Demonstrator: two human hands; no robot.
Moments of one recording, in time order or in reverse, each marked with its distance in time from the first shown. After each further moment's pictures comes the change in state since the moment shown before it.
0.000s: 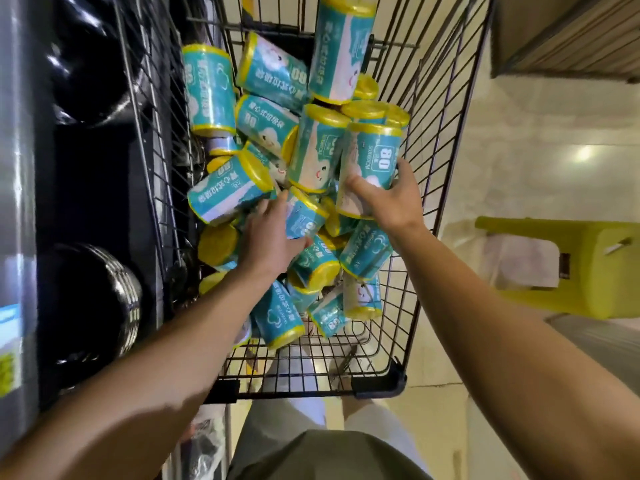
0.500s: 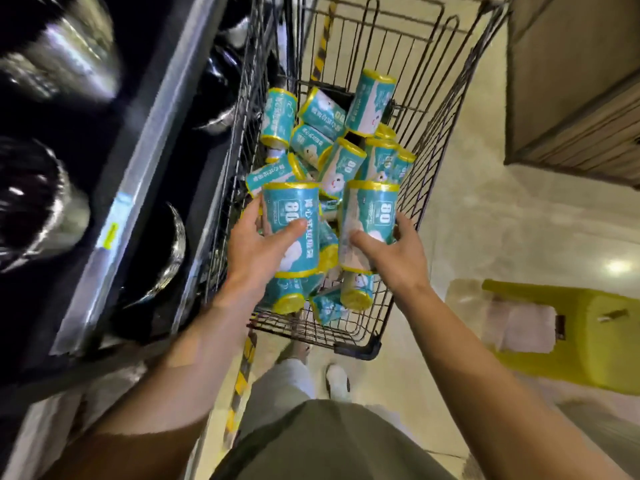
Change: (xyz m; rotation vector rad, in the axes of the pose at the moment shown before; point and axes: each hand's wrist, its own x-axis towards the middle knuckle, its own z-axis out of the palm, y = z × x) left_hand -0.194 0.063 -0.079 -1.030 0.372 -0.207; right_hand -0.180 -0.003 -0.068 0.031 -0.188 -0.156
